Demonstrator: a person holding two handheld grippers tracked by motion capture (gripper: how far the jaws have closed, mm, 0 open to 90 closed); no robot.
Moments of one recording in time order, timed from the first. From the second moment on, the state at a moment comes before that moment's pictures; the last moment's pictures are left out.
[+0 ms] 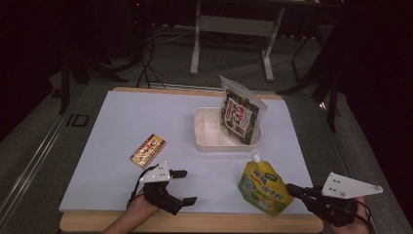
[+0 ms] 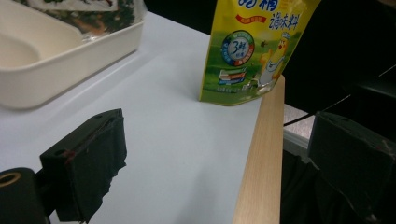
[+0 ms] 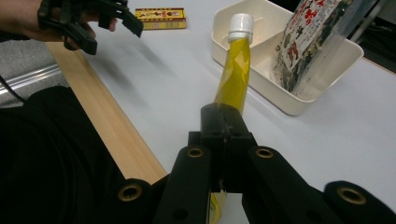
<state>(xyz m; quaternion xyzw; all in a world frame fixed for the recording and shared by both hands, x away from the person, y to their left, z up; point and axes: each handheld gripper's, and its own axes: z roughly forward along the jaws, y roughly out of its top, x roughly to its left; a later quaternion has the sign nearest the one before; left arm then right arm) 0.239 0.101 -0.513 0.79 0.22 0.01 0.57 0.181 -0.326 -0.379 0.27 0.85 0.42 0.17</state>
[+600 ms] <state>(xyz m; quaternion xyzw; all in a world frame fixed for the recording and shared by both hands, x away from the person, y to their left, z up) 0.303 0.008 -0.471 0.80 0.10 -0.02 0.60 0.179 -0.323 -0.377 0.25 0.86 0.42 0.16</state>
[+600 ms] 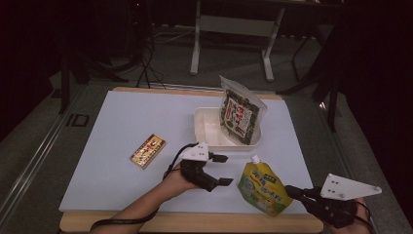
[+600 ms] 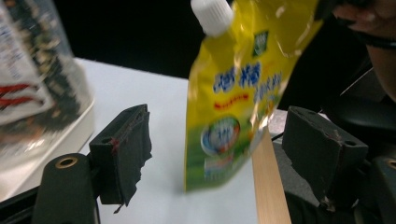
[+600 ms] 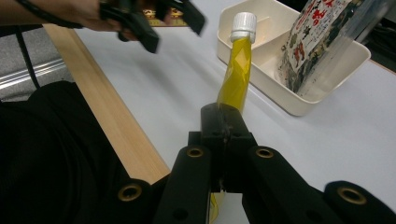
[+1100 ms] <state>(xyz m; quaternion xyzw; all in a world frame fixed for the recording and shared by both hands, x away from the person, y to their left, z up) 0.330 -0.043 -0.471 0.80 0.06 -0.07 0.59 0.182 -0.324 -0.377 0.25 0.86 0.42 0.16</state>
